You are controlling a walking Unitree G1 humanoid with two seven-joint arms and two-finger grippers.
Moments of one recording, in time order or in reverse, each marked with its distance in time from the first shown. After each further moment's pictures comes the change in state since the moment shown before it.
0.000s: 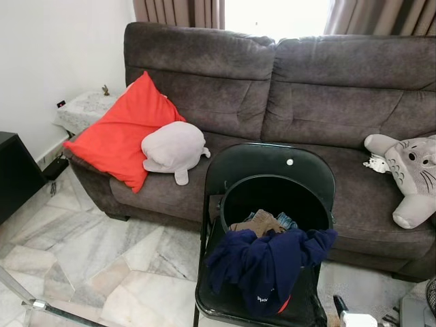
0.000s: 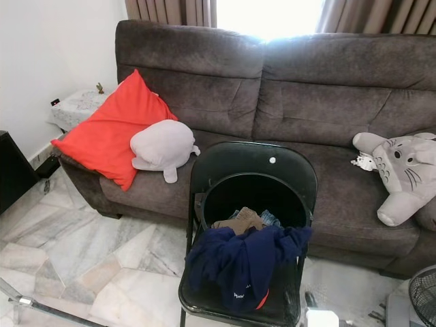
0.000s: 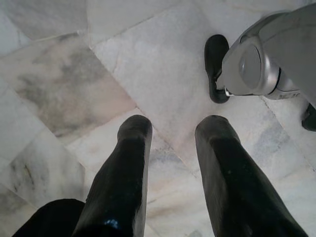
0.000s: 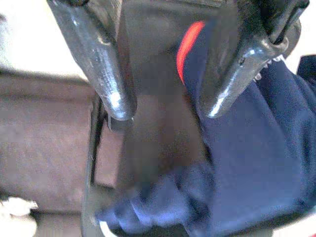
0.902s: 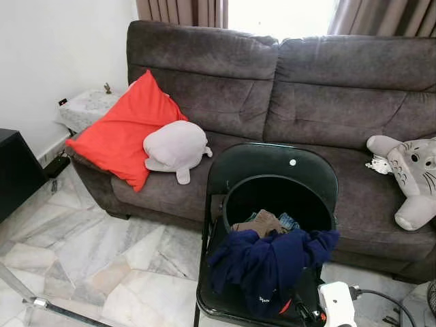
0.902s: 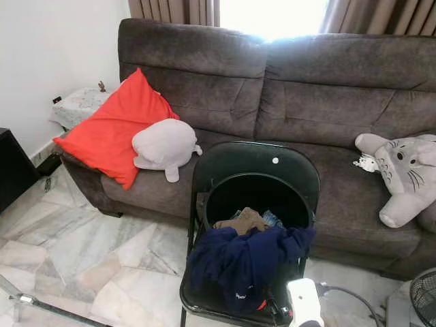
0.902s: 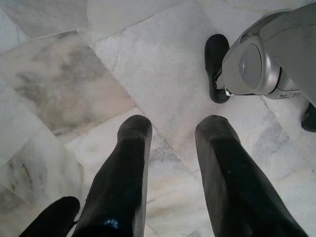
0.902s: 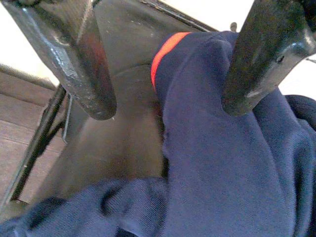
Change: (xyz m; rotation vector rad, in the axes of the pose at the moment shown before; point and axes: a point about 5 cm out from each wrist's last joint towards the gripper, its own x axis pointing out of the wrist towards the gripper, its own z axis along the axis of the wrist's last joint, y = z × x) left arm 0.000 0.001 0.000 -0.005 -0.001 0.005; right arm 0.044 -0.003 0.005 -0.112 0.187 0.225
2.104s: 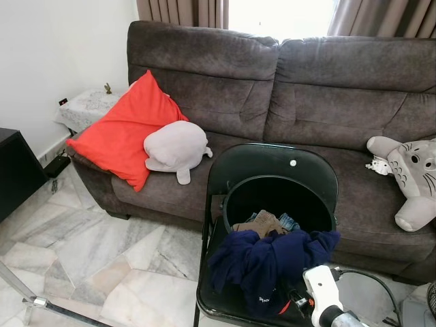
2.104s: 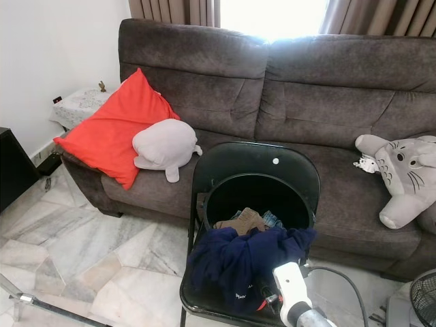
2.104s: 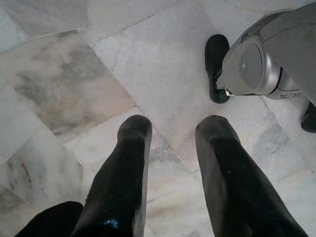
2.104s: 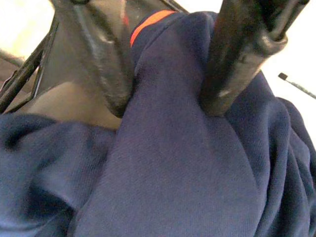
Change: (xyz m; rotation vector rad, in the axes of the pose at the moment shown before) left arm 0.000 0.000 0.000 0.001 0.000 0.003; right arm 0.026 0.000 0.012 -0.056 0.045 0.127
